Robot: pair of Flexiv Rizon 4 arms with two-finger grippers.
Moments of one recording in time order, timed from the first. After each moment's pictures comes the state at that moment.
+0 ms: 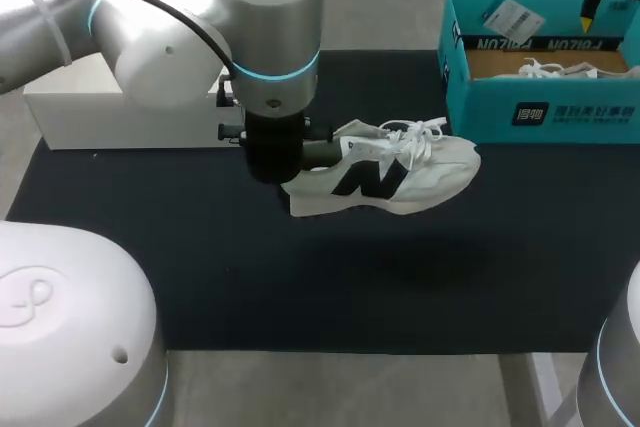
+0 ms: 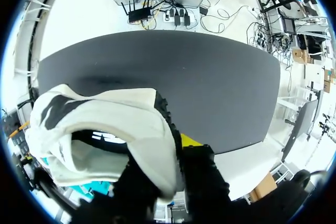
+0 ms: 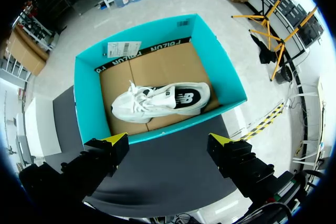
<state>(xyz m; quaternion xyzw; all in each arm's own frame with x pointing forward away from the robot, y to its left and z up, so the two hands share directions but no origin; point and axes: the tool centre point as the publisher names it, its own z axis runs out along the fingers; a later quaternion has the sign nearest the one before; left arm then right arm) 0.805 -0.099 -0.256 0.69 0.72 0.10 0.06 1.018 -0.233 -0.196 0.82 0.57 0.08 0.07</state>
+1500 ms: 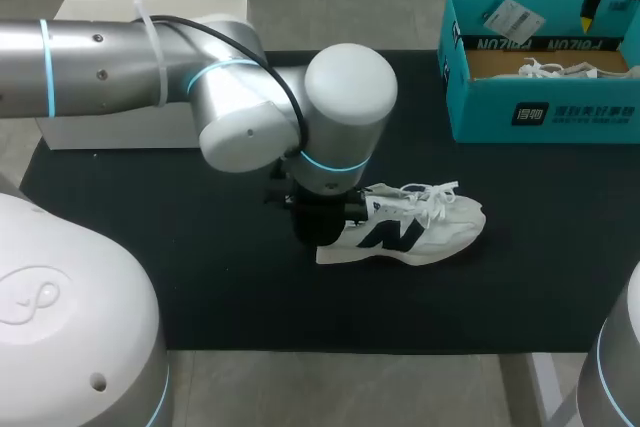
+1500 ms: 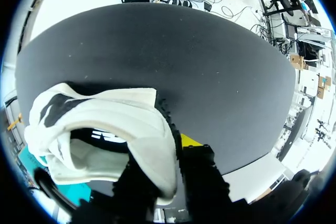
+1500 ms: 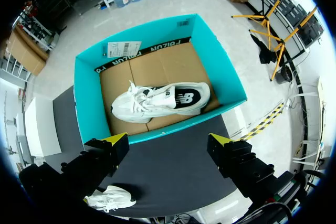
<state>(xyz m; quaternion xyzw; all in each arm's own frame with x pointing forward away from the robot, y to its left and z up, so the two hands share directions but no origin) 0.802 -0.137 -0.375 0.67 0.72 0.14 0.04 1.018 -0.233 -0.197 0.82 0.57 0.08 0.07</state>
